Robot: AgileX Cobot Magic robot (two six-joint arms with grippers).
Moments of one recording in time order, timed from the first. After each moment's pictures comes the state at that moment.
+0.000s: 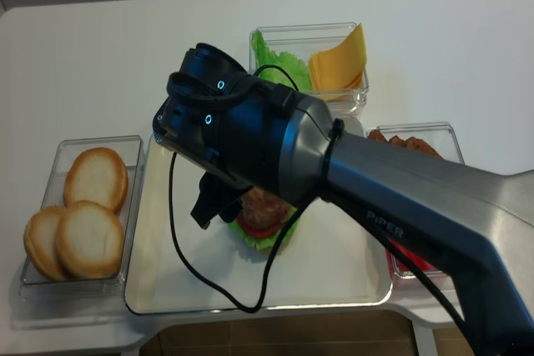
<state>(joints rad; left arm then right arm) 0.01 -0.02 -0.50 -0.01 1.19 -0.02 1.01 2.00 -1.77 -0.42 1.23 0.28</state>
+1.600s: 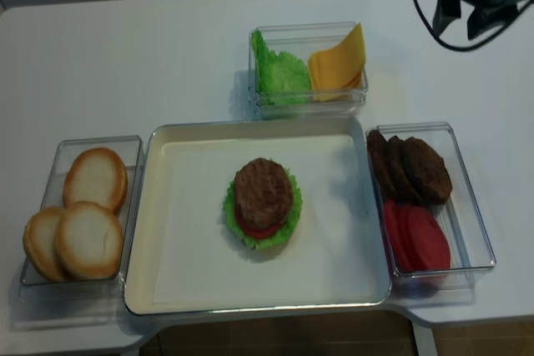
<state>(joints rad) 0.01 -0.02 -0.50 -0.01 1.19 -0.02 0.07 1.82 -1.82 0.11 1.24 0.07</state>
